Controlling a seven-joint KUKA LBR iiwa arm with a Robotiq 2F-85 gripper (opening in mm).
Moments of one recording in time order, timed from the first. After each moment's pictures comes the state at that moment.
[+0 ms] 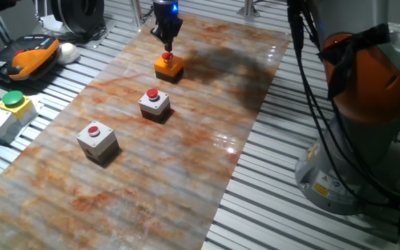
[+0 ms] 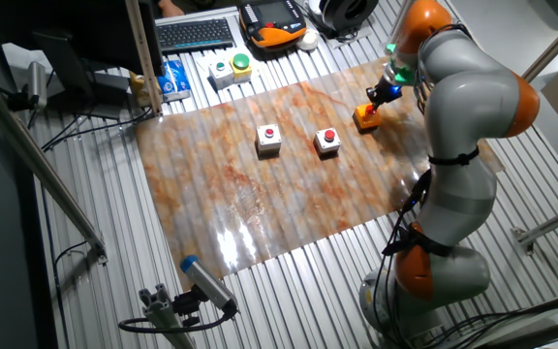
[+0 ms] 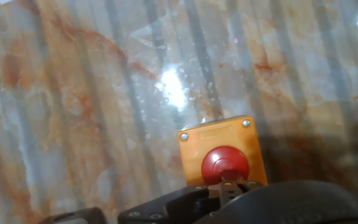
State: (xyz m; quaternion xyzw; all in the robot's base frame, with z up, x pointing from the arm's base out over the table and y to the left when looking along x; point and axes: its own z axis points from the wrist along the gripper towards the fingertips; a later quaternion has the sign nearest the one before) arm 0.613 -0.190 0.129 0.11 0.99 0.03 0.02
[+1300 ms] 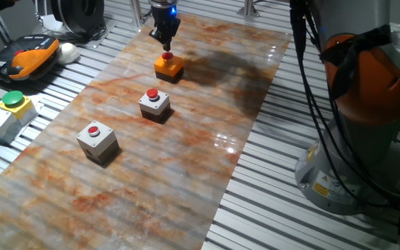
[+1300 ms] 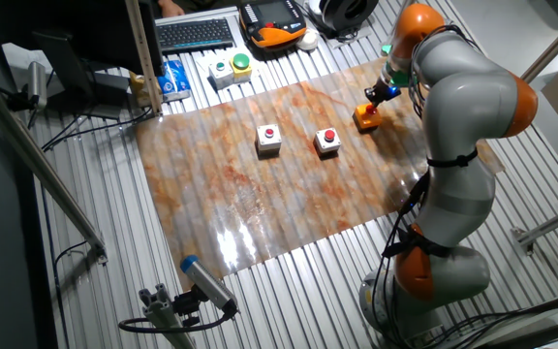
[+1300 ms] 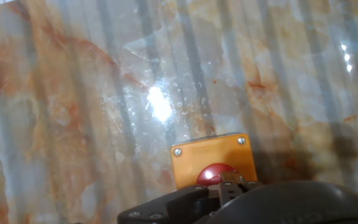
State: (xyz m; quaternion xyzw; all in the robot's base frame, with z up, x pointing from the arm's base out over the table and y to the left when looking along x) arm 0.625 -0.196 0.121 0.09 0.99 0.00 0.04
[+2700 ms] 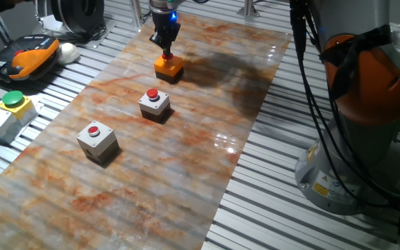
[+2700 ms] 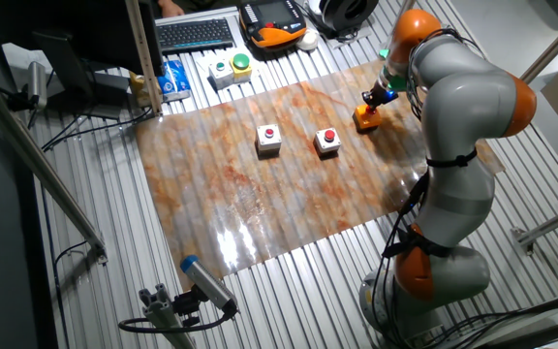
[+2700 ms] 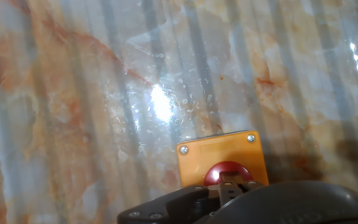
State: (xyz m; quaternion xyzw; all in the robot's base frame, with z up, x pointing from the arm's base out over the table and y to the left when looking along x) arm 0.622 -0.190 0.107 0.09 0.99 0.01 0.04
